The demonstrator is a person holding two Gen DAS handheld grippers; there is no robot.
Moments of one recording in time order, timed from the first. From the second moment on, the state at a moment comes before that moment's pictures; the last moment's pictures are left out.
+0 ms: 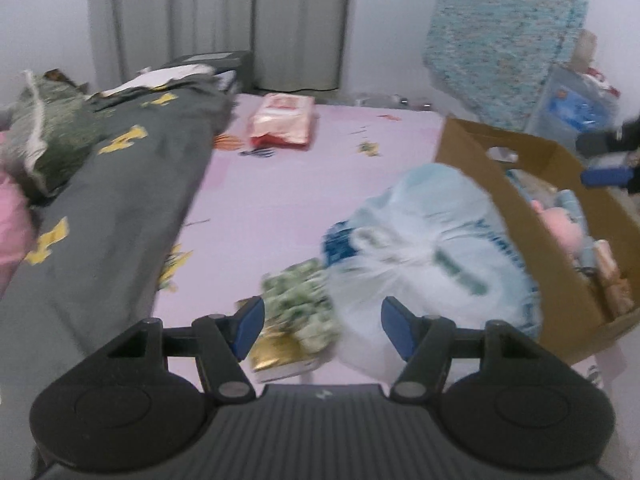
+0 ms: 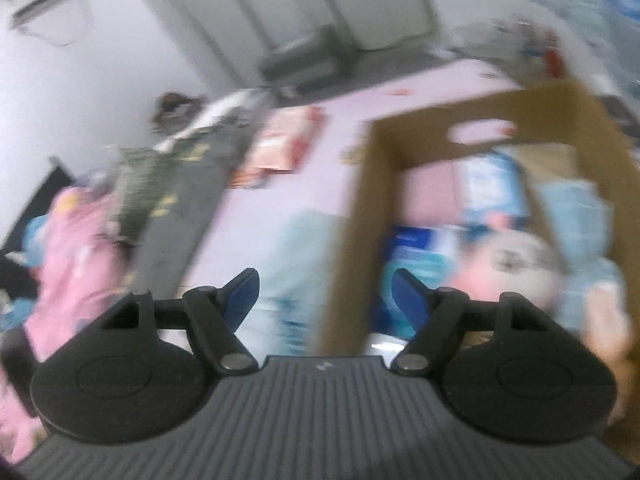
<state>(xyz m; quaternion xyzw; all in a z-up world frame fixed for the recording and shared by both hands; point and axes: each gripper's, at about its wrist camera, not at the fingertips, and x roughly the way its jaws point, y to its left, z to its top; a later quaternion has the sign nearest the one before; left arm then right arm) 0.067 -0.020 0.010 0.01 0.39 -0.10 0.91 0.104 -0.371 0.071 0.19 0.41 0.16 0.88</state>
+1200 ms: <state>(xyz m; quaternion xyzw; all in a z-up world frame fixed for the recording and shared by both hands) 0.075 0.000 -0.071 0.04 0.42 -0.08 0.90 0.217 -0.095 -0.071 0.12 0.59 0.28 0.74</state>
